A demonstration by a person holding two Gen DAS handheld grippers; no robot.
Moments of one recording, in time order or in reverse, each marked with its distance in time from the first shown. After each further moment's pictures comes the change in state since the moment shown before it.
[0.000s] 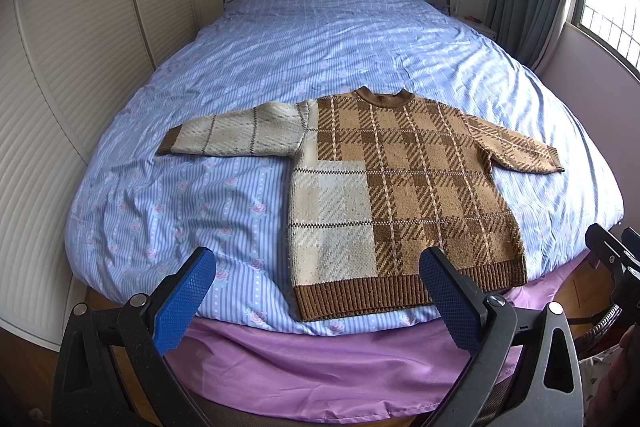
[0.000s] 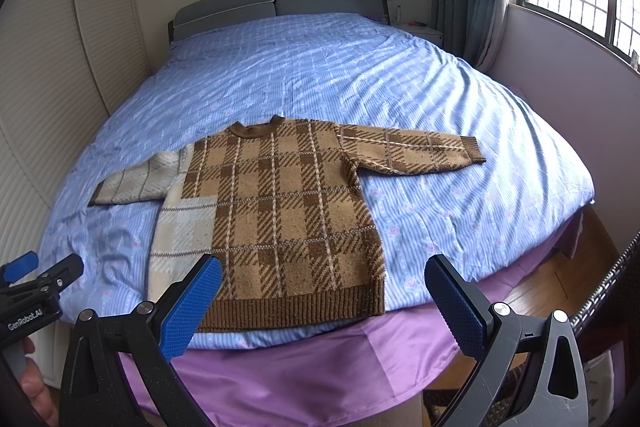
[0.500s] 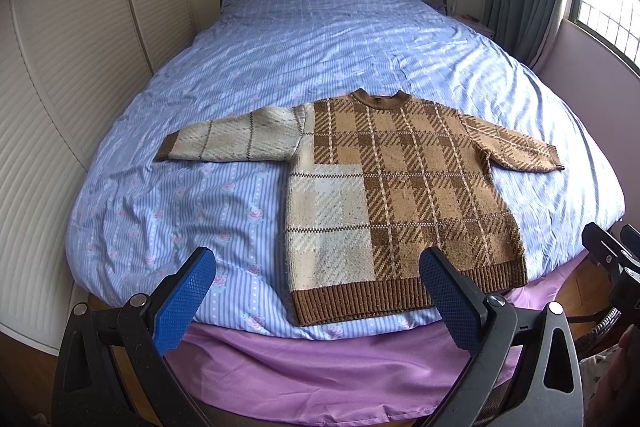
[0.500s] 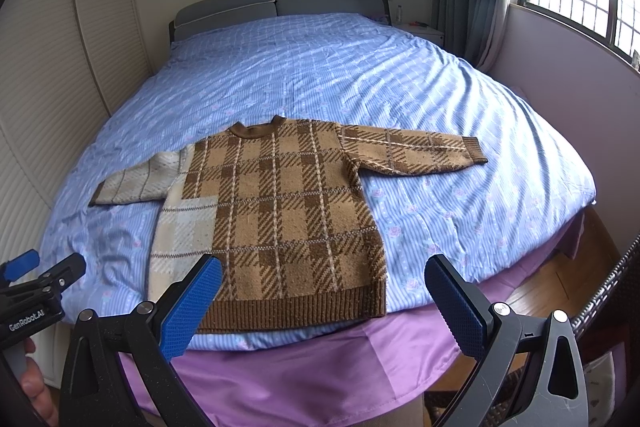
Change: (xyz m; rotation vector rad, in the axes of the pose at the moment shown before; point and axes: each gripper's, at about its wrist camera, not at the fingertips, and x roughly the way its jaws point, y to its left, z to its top) left arm 0.000 -0.003 -0.002 0.017 -0.012 0.002; right arm 0.001 0.001 0.000 0.000 -0.002 0.002
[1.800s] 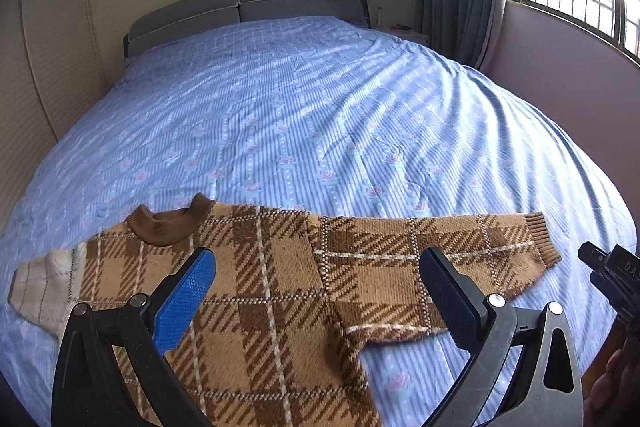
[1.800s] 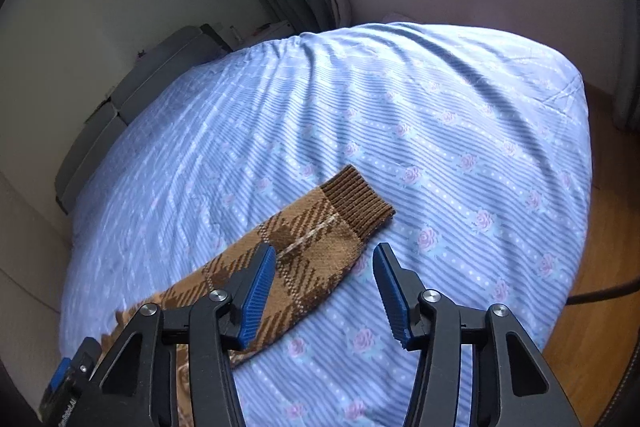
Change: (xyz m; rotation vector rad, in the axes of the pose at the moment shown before) left arm 0.237 -0.308 0.174 0.156 -0.125 -0.142; right arm 0.250 -0.306 0.094 0.712 -0.061 -0.134
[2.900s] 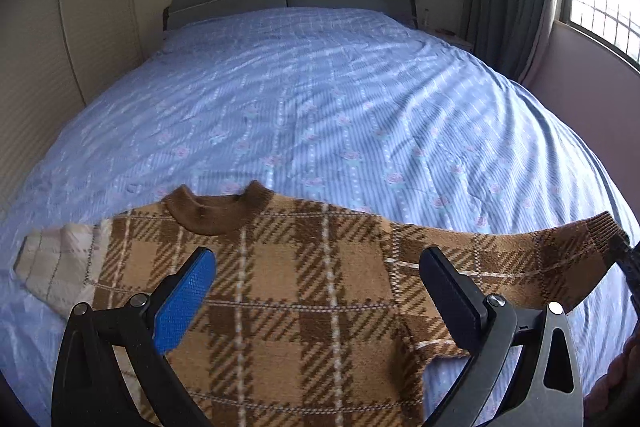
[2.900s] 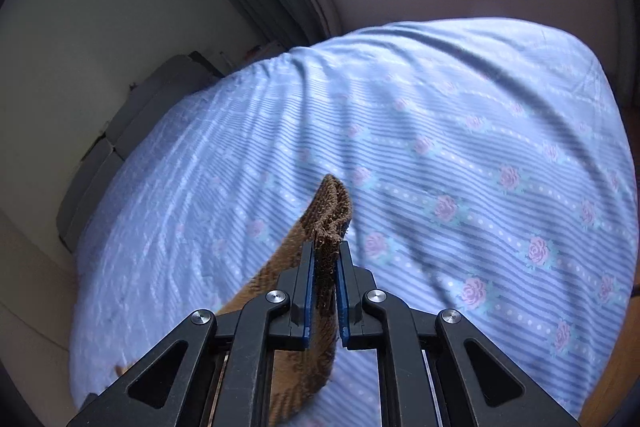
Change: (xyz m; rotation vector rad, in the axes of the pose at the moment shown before) left arm 0.007 0.071 0.002 -0.137 0.028 0.095; right arm 0.033 0.037 0.016 -0.003 -0.117 0.058
